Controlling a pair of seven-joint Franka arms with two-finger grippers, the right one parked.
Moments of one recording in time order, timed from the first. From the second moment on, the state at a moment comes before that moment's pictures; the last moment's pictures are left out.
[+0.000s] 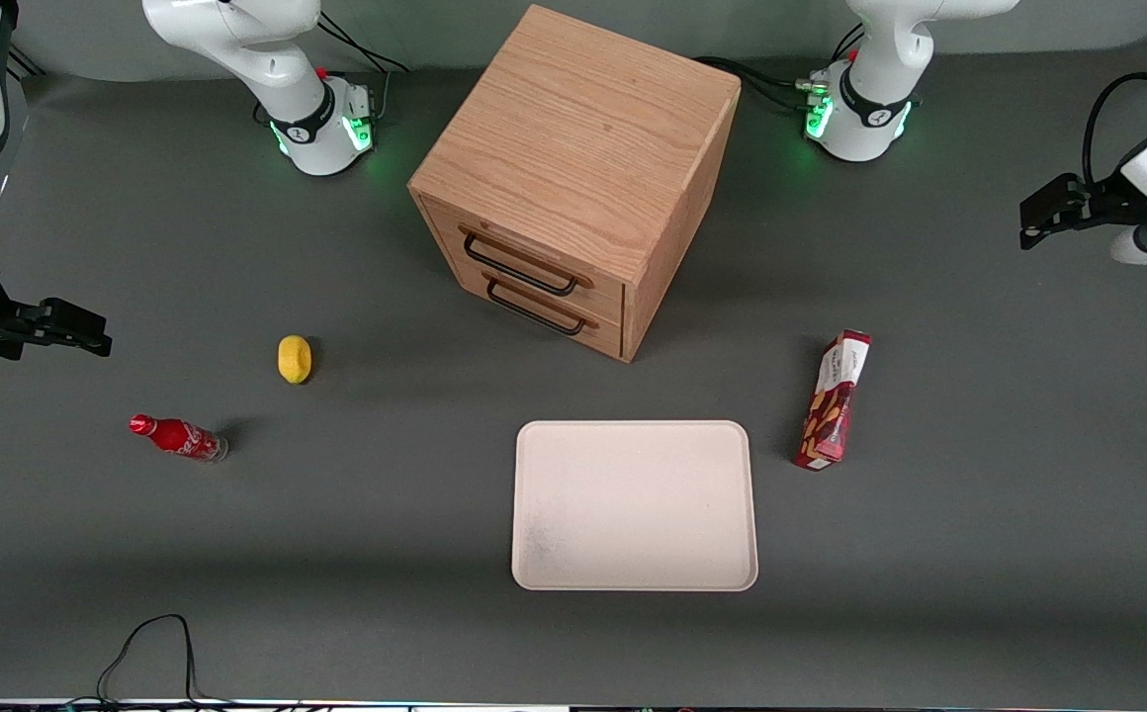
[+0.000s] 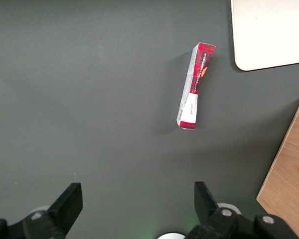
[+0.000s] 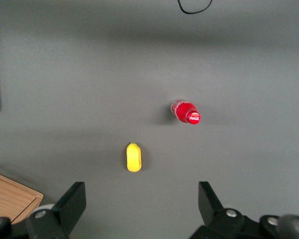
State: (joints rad) arm -0.04 -0.11 0.00 -1.71 0.04 1.56 0.10
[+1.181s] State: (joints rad) arm -0.16 0.33 -0.01 -1.75 0.04 1.89 0.11
